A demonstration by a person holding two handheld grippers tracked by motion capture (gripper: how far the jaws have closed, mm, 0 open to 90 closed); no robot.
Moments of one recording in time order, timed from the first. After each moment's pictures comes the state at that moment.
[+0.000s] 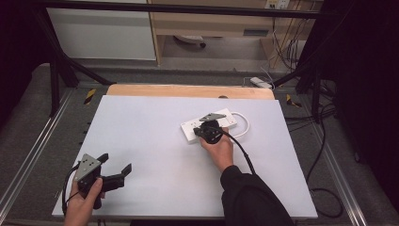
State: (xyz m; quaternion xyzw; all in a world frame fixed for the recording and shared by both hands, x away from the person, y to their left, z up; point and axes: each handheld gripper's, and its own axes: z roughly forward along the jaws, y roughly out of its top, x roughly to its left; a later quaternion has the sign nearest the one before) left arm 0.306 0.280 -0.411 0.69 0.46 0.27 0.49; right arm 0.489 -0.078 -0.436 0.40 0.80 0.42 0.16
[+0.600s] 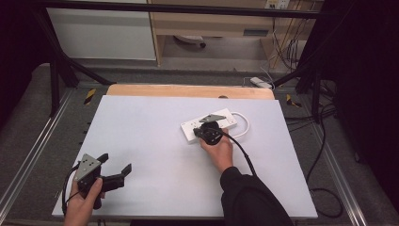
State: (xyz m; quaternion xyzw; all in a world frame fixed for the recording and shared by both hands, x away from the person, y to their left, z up) left arm 0.306 0.280 -0.411 0.69 0.46 0.27 0.49; right arm 0.486 -0.078 -0.441 0.39 0.80 0.43 0.16
